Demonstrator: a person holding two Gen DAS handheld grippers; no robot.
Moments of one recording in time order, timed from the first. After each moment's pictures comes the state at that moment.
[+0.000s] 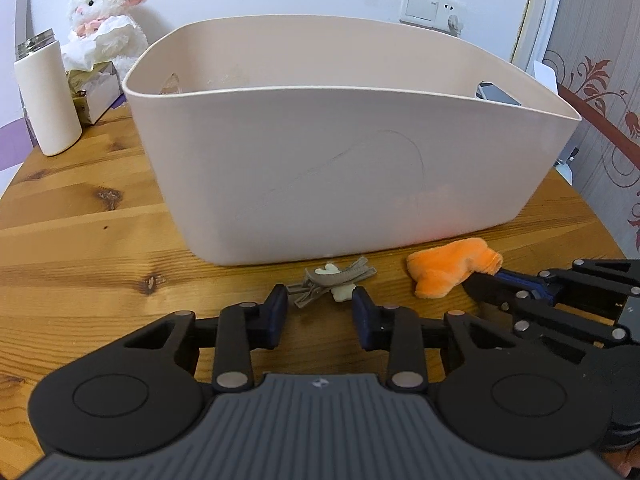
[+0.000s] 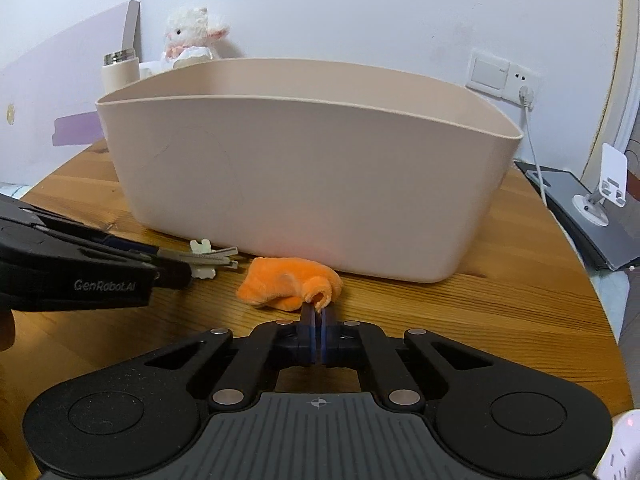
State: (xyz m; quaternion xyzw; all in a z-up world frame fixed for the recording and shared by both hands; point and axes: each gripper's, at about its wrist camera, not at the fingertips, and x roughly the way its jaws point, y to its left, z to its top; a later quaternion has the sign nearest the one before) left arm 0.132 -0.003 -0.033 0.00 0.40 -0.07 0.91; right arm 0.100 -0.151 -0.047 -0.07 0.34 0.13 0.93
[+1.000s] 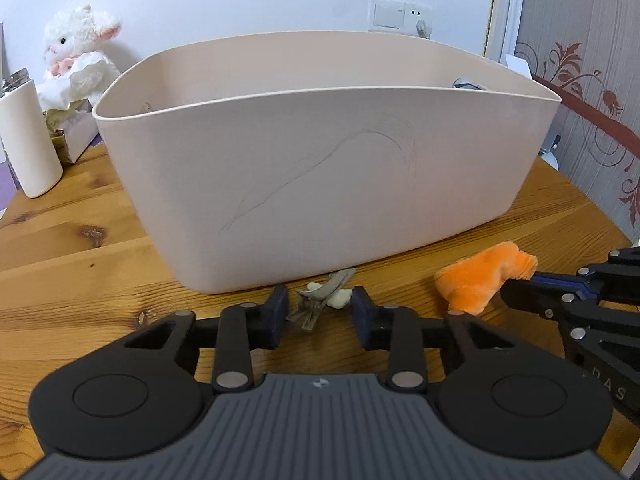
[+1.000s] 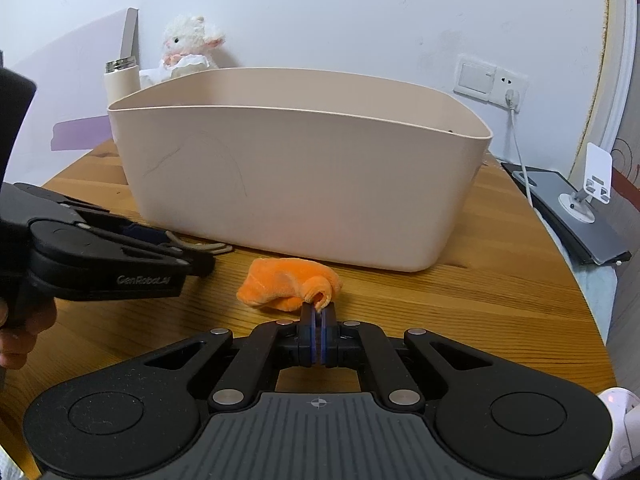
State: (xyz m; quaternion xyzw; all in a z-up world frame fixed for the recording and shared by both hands) left arm 0.132 -0.008 -0.041 0.04 0.36 -0.11 0.92; right arm 0.080 -0.160 -0.041 -0.07 0.34 0.11 0.93
